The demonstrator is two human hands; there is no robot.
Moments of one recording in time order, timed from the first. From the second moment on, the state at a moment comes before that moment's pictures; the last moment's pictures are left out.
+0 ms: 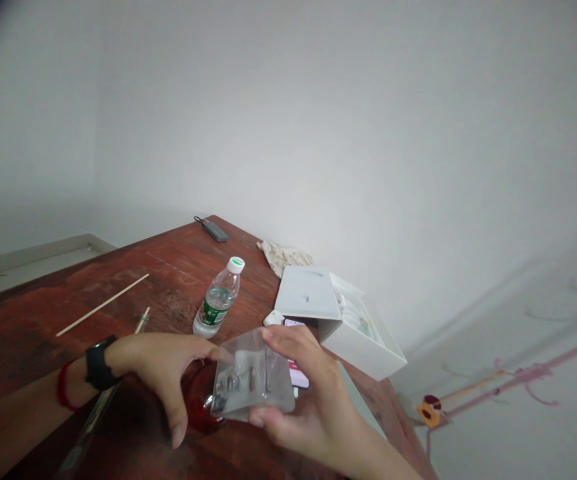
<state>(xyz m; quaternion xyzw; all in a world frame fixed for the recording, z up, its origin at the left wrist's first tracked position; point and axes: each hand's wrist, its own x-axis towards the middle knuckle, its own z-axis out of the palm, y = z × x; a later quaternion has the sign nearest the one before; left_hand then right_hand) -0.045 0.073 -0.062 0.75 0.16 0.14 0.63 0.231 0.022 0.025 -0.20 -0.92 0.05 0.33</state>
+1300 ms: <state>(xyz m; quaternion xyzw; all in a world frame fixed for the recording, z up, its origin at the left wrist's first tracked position) -0.053 0.074 -0.064 0.73 0.13 0.15 0.65 0.208 0.025 0.045 -0.21 -0.94 0.09 0.25</state>
